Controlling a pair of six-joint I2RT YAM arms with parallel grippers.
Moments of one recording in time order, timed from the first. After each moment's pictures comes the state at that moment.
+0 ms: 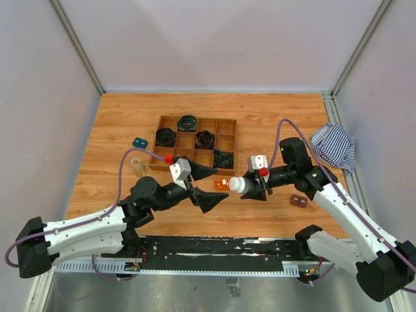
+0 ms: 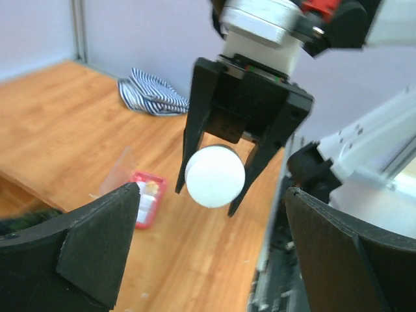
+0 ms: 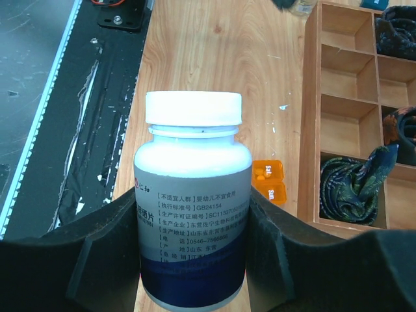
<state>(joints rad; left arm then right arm) -1.07 0.87 0.46 0.57 0.07 -0.34 0.47 0.96 0.81 -0.61 -1.02 -0.78</state>
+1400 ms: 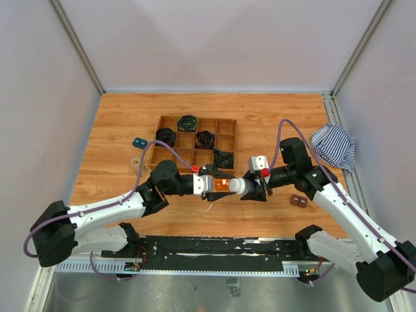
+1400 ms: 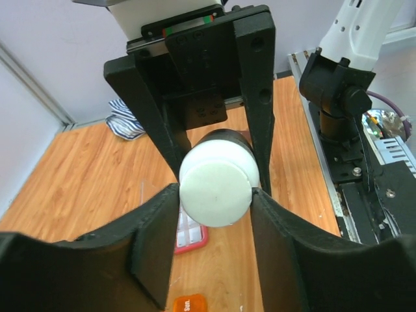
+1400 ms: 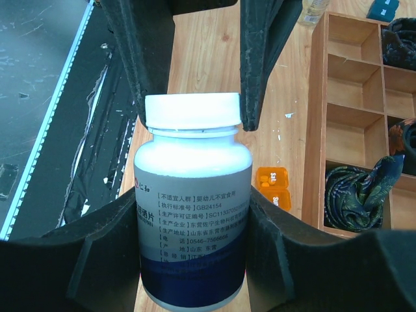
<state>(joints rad) -0.96 1.10 0.57 0.60 0.55 0.30 0.47 0.96 0.81 -0.62 -1.06 -0.80</state>
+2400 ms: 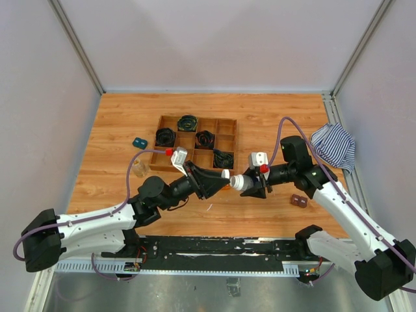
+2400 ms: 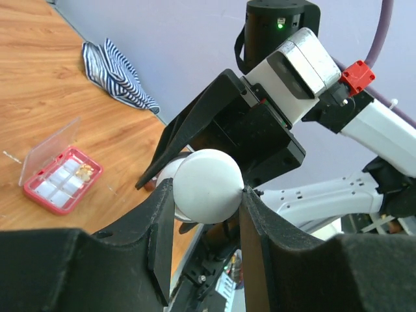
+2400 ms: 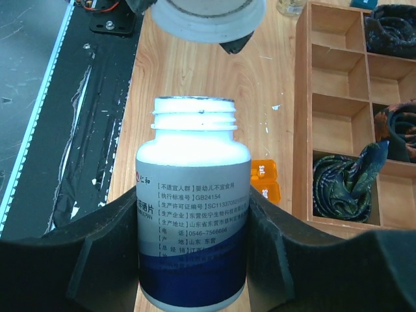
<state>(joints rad) -1.06 0.96 0.43 0.73 -0.01 -0.73 0.46 0.97 0.81 -0.58 -1.04 -0.76</state>
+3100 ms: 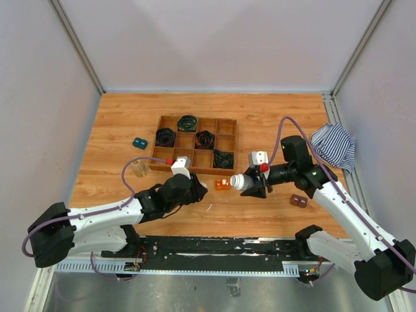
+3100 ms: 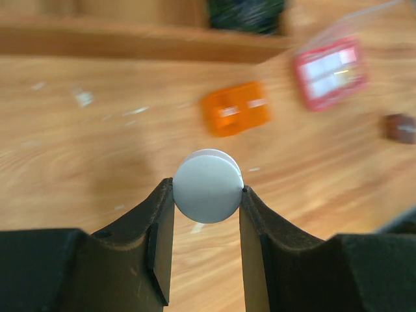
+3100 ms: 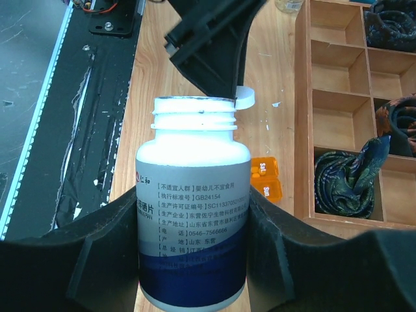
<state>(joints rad) -1.02 1.03 0.47 0.07 -0.35 -0.84 0.44 0.97 0.81 -0.58 -1.04 -0.74</state>
